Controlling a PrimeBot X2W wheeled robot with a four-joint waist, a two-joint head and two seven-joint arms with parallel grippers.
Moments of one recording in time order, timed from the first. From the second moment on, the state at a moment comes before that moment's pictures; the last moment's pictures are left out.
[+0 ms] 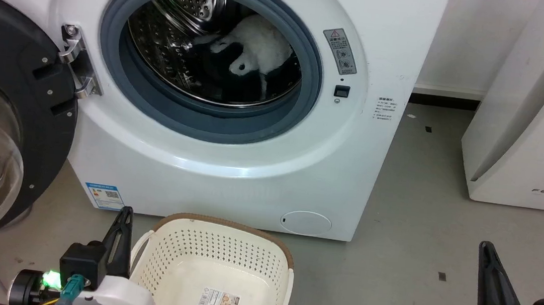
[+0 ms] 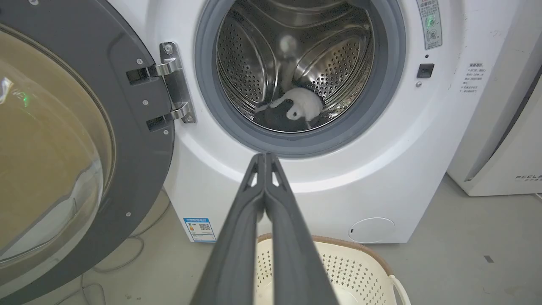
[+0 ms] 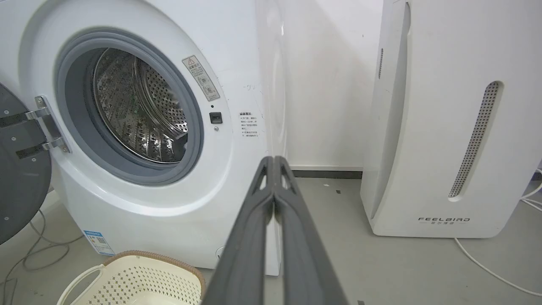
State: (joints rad) left arm -0.05 0.09 -0.01 0.21 -0.05 0.03 -0.23; right arm 0.06 -0.05 -0.08 0.00 0.12 0.13 -0.23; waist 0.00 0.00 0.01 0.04
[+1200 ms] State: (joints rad) left arm -0.04 0.08 -0.01 0.15 -0.04 0.02 -0.16; right arm 0.05 -0.05 -0.05 0.00 0.08 0.13 -0.16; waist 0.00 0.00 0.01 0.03
